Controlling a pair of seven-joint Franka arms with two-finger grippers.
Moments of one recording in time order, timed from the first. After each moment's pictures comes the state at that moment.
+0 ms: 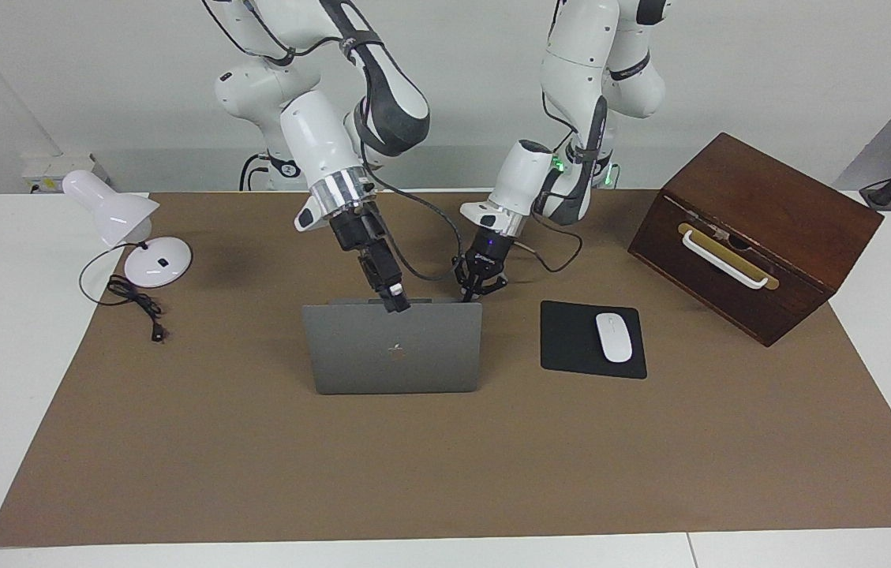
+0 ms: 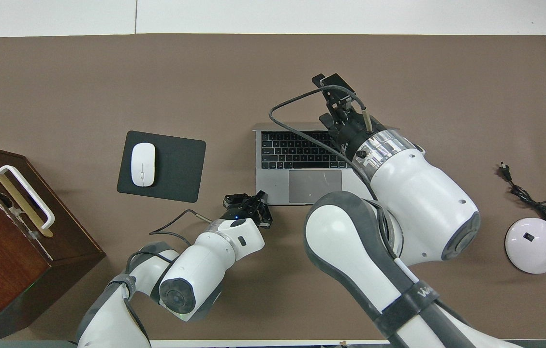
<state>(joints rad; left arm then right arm) -0.77 0.26 0.03 -2.51 -0.06 3.50 -0.17 0.69 0.13 -0.14 -2.03 1.08 3.18 0.58</state>
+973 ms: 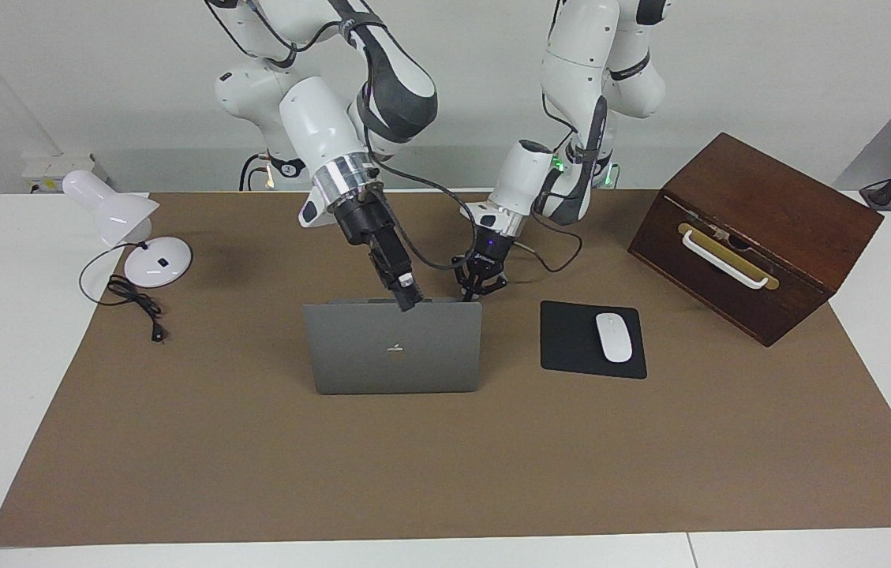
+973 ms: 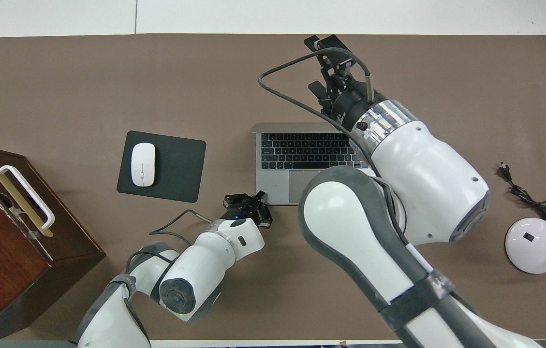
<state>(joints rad) -0.77 0.26 0.03 -2.51 -0.06 3.50 -0.17 0.66 0.20 -0.14 -1.83 1.12 3.12 0.58</state>
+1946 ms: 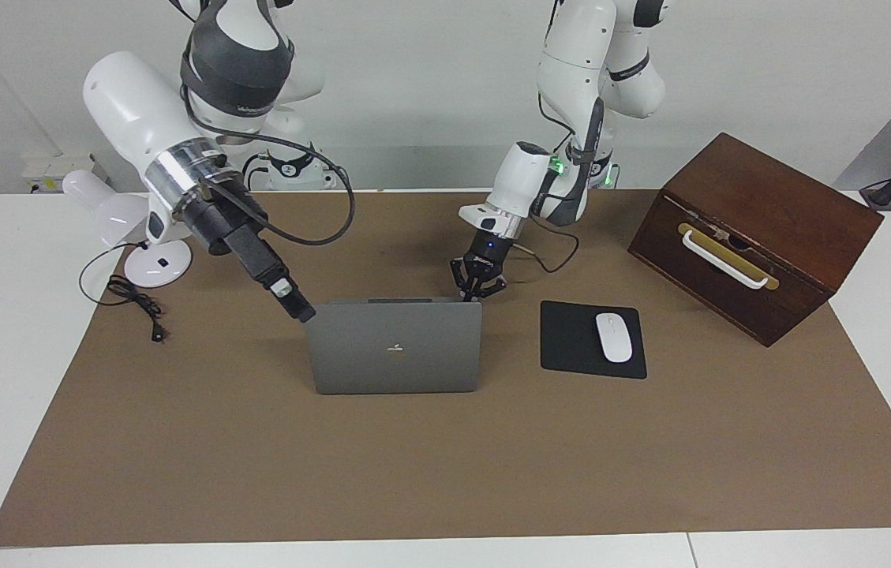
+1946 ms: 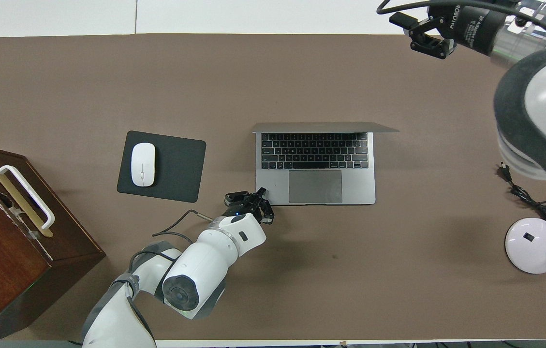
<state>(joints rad) -0.78 0.28 0.03 -2.48 -0.11 3.50 -0.22 0.29 0.22 -0.15 -1.53 1.04 2.47 0.55</state>
